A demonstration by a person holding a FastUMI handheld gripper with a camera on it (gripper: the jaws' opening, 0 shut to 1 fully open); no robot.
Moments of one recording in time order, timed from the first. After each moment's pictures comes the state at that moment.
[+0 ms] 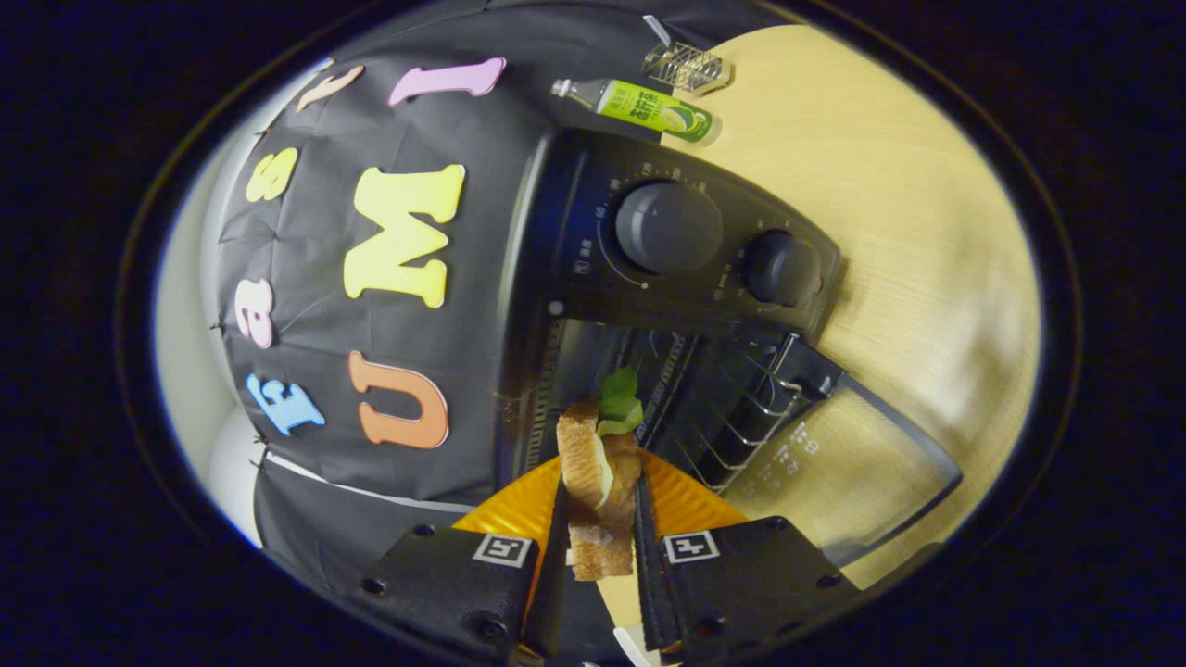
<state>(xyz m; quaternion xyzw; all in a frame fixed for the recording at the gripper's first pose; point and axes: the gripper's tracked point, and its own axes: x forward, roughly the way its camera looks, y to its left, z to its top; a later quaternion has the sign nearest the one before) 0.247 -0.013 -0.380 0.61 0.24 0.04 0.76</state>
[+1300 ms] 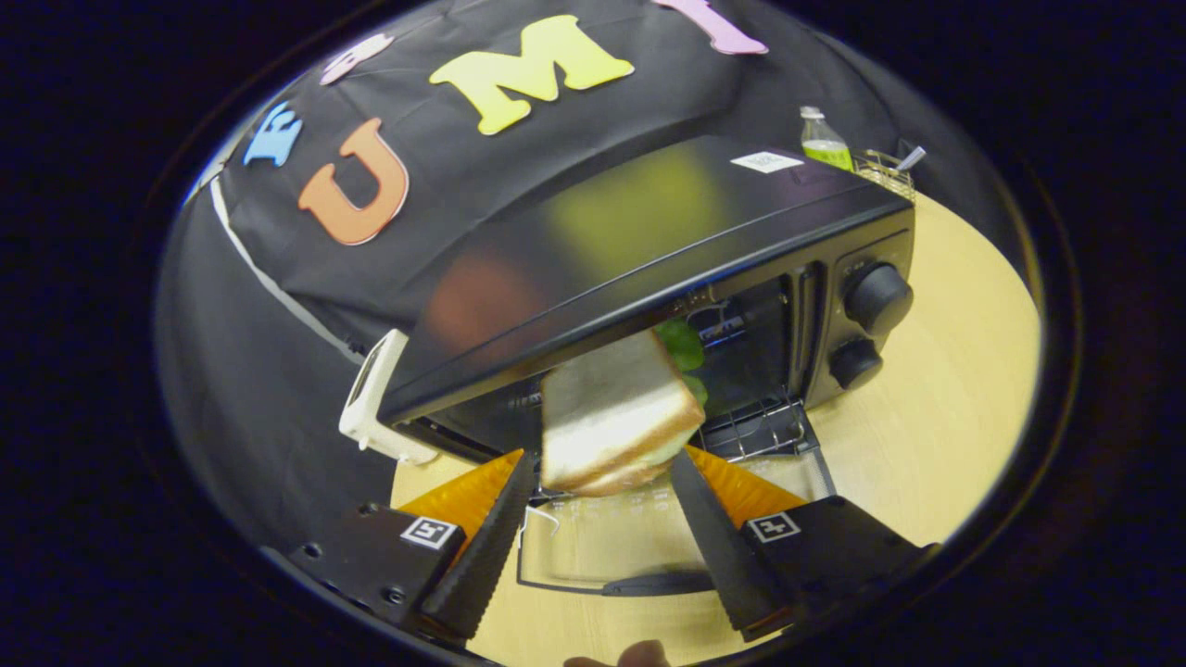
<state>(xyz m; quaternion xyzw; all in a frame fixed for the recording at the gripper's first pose) 0.195 0.023 -0.382 0.20 0.38 0.06 0.90</state>
